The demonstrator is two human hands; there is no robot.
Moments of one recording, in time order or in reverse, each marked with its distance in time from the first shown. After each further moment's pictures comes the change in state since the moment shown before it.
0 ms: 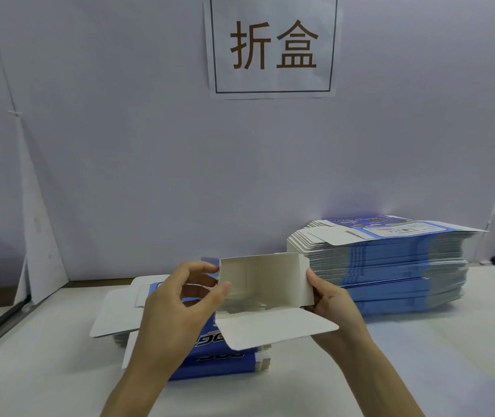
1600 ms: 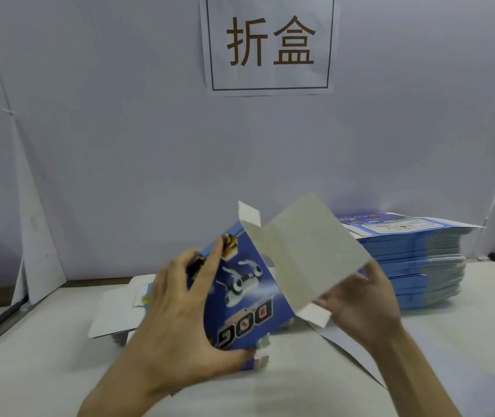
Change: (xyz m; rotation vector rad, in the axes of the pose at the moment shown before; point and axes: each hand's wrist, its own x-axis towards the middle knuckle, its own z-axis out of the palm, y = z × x) left_hand -0.011 0.013 -0.016 0.656 -0.372 0.272; right_hand -0.004 -0.030 -0.024 0.179 -0.376 -0.147
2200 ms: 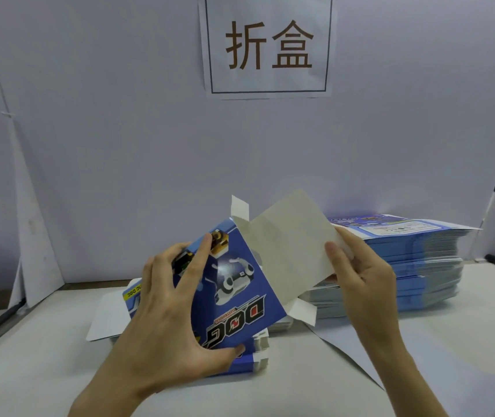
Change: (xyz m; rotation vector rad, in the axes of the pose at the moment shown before) left_hand -0.001 -0.011 -0.003 -0.012 0.235 0.150; right_hand -0.013 0.001 0.032 -1.163 0.338 -0.783
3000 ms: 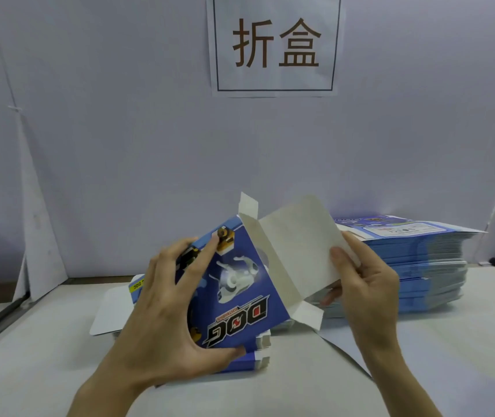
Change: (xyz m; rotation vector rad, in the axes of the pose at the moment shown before) left_hand -0.001 -0.005 -0.003 -0.061 0.022 0.075; right_hand -0.008 0.001 0.008 0.148 0.090 0.126
